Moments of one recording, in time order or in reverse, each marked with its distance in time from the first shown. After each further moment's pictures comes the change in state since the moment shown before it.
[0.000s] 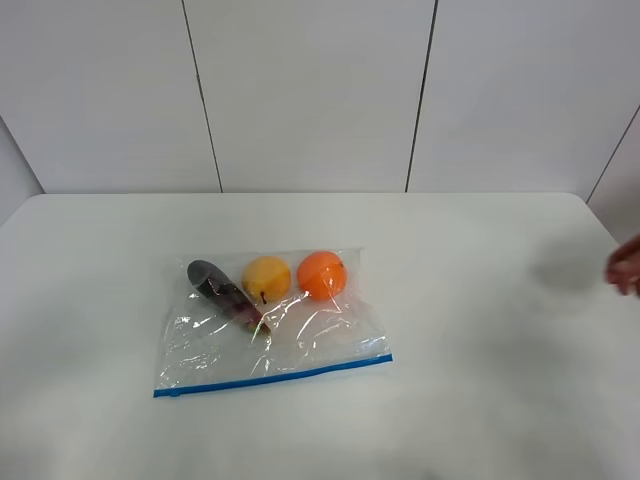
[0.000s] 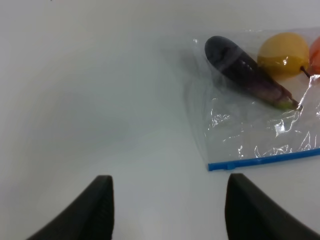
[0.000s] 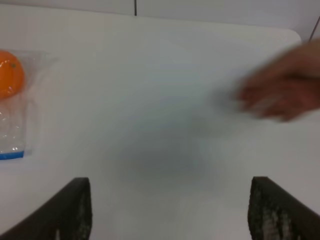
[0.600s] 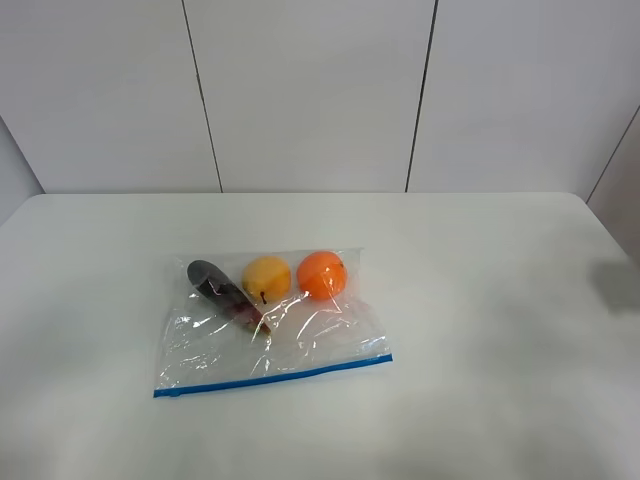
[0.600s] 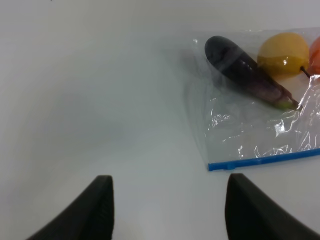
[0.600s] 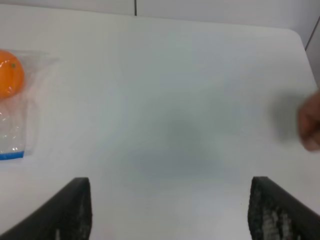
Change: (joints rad) left arm 0.000 0.000 0.000 0.000 0.000 0.000; right arm 0.000 0.000 0.000 0.000 0.000 0.000
